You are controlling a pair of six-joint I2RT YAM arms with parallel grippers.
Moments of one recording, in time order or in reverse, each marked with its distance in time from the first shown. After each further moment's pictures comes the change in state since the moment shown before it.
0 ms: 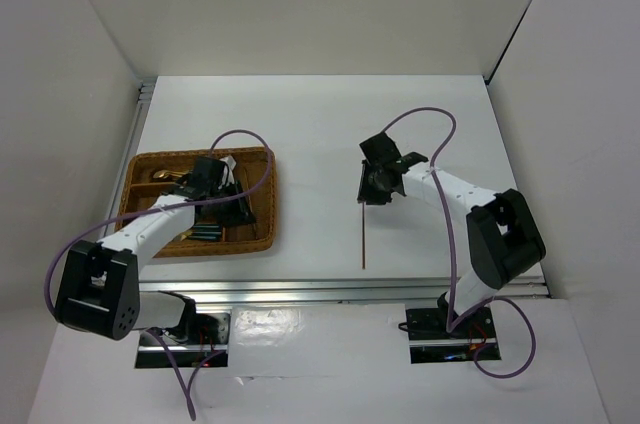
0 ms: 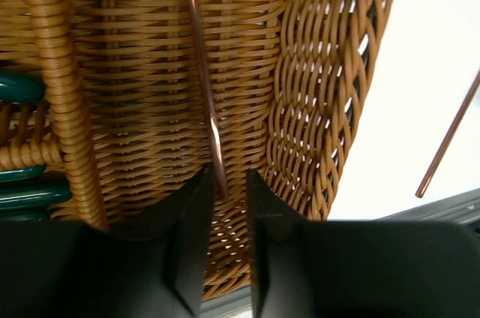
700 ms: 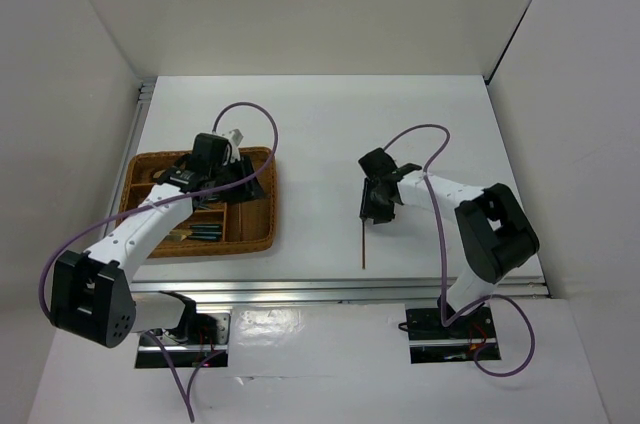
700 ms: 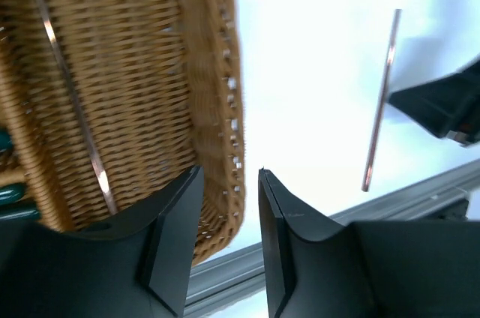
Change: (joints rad) left arm -0.051 -0.034 0.191 -0.079 -0.010 0.024; right arm 0.009 0.034 -0.103 0.004 0.006 0.015
